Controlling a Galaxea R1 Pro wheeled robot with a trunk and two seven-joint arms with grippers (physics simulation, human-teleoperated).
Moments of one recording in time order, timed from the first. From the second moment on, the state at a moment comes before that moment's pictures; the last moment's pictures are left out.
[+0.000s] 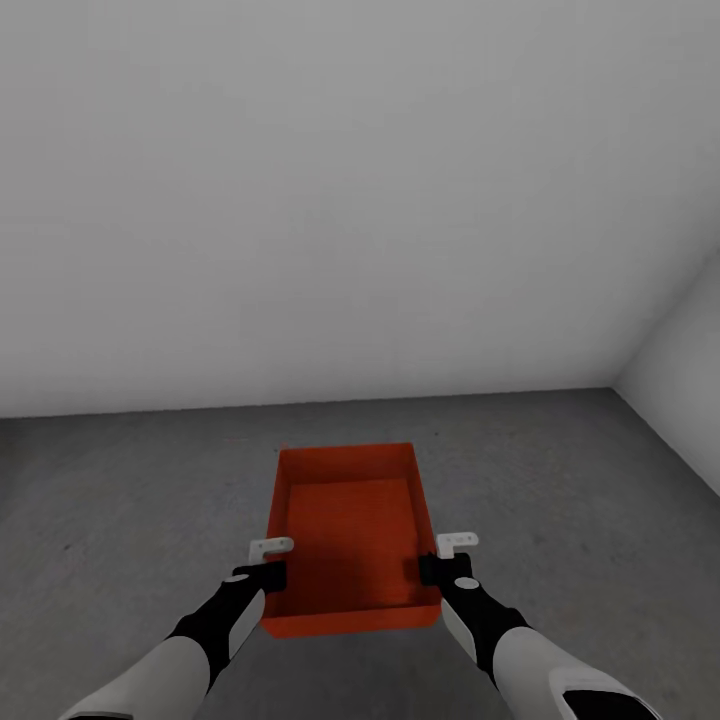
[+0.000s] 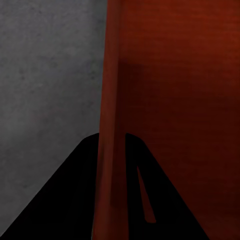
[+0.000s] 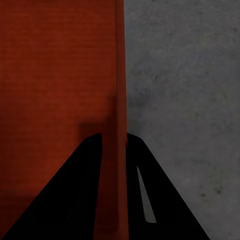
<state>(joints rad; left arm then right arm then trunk) -0.67 -0.08 -0.02 -0.34 0.12 0.14 0.15 -0.72 0.13 -0.07 -0.20 0.16 -0.07 -0.13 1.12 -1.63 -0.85</state>
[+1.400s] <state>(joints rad) -0.67 -0.08 -0.02 -0.34 0.12 0.14 0.15 -0.72 0.13 -0.07 -0.20 0.16 -0.07 -0.13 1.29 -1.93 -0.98</state>
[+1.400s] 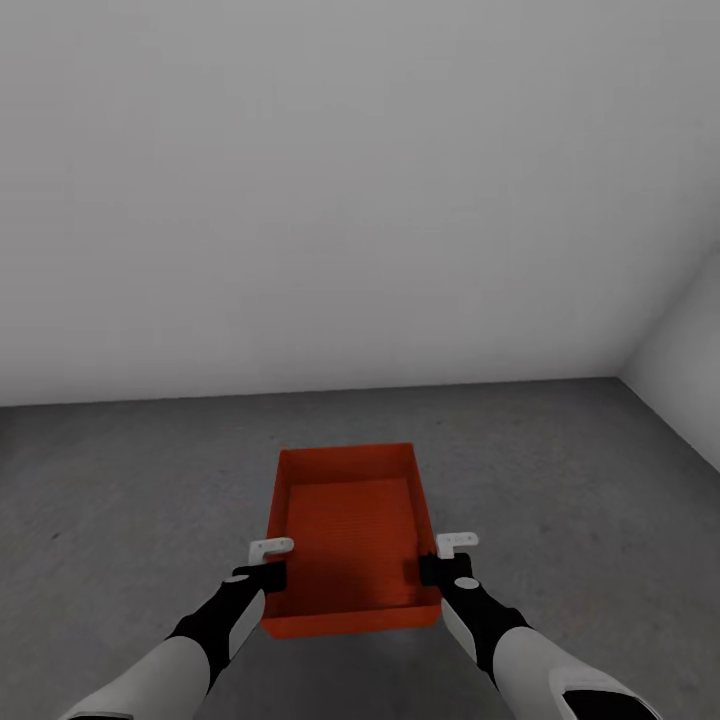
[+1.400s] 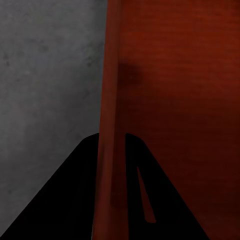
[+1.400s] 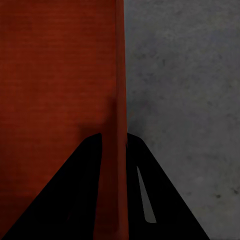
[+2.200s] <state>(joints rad) -0.67 -0.08 -0.02 -0.34 0.12 0.14 0.15 -0.72 0.13 -0.07 -0.20 0.16 -0.07 -0.13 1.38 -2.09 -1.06</state>
